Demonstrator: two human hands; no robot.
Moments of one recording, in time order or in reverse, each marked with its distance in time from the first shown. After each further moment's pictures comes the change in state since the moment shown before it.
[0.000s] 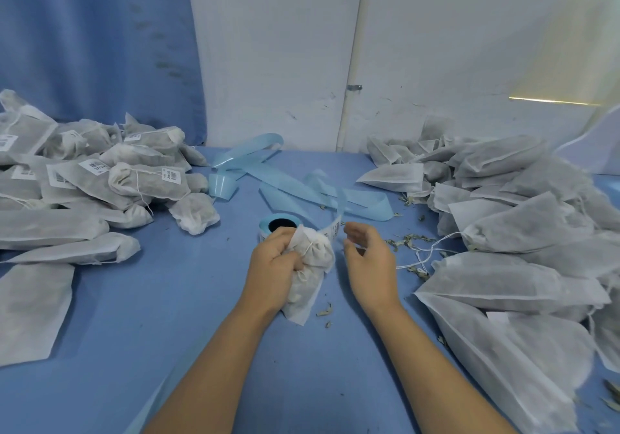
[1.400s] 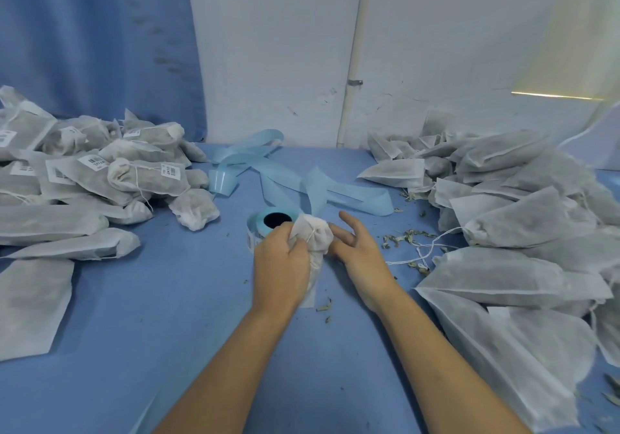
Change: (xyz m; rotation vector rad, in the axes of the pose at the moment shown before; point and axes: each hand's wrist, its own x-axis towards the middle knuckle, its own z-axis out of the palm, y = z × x) left_hand -0.001 -0.008 0.017 0.338 0.314 0.110; right_hand 0.004 -0.004 0.001 0.346 -0.319 0.183
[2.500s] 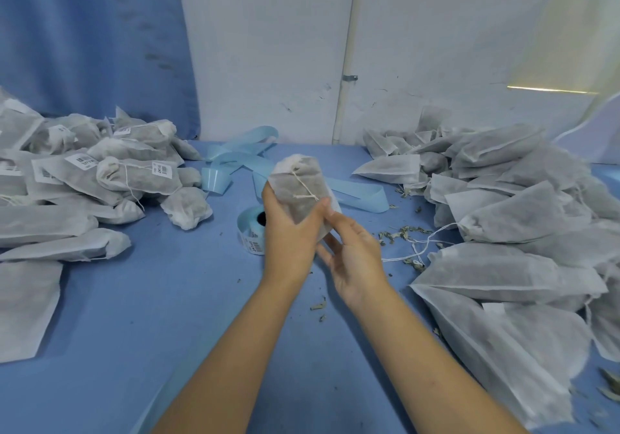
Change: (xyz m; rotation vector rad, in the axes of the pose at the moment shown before) left_hand 0.017 0.037 0.015 -0.441 -0.031 -0.128; right_hand -0.006 -0.024 0.022 0.756 0.179 0.153
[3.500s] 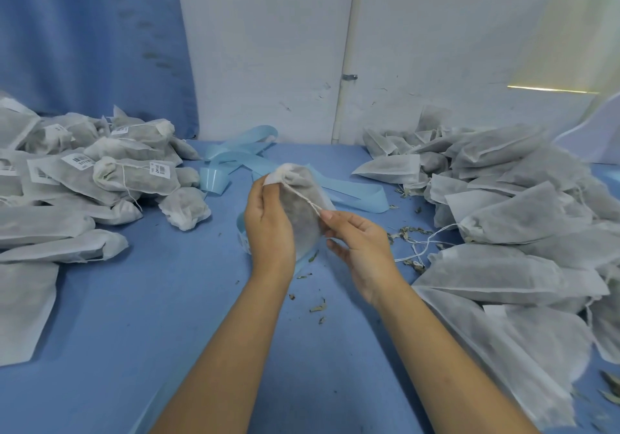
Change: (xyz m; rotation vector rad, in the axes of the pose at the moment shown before) left_hand 0.014 0.009 -0.004 -0.151 0.232 -0.037; right_hand 0.001 -0.019 -0.011 -0.461 -0.121 -0.109
